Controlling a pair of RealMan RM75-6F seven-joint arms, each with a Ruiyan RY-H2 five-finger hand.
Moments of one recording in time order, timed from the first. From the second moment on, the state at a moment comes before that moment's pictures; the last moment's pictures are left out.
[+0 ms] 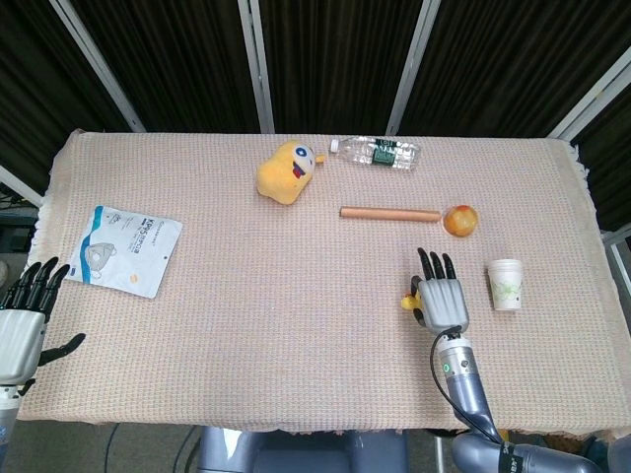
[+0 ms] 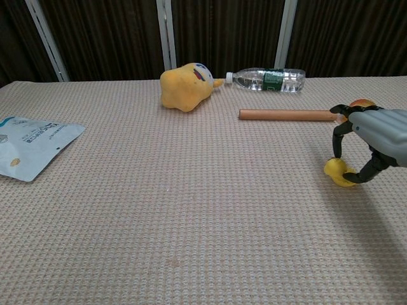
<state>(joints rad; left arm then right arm) -0.11 -1.17 -0.05 -1.60 1.57 1.55 0.16 0.48 -1.65 0.18 -1.52 -1.07 1.25 -0.67</state>
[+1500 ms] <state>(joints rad) -0.11 -1.17 -0.04 -1.60 1.57 1.55 0.16 0.49 -1.65 0.18 -1.42 -1.05 1.21 -0.60</state>
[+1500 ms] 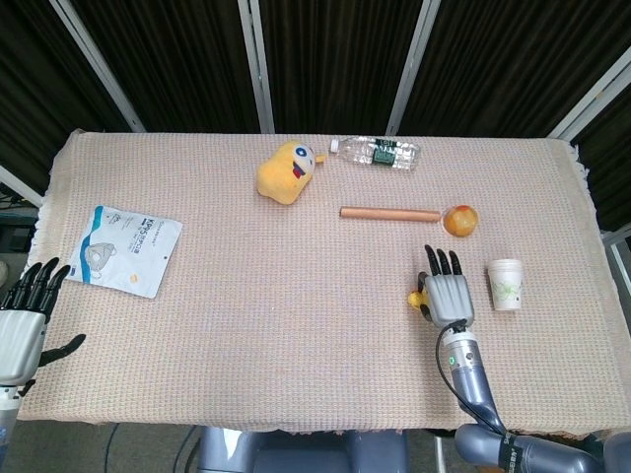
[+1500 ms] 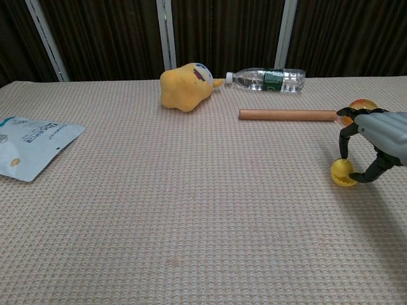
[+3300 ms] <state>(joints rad) -0.11 -1.16 -0.05 -1.62 1.57 1.54 0.17 0.48 -1.64 0.16 -1.40 -1.10 1.19 -0.53</state>
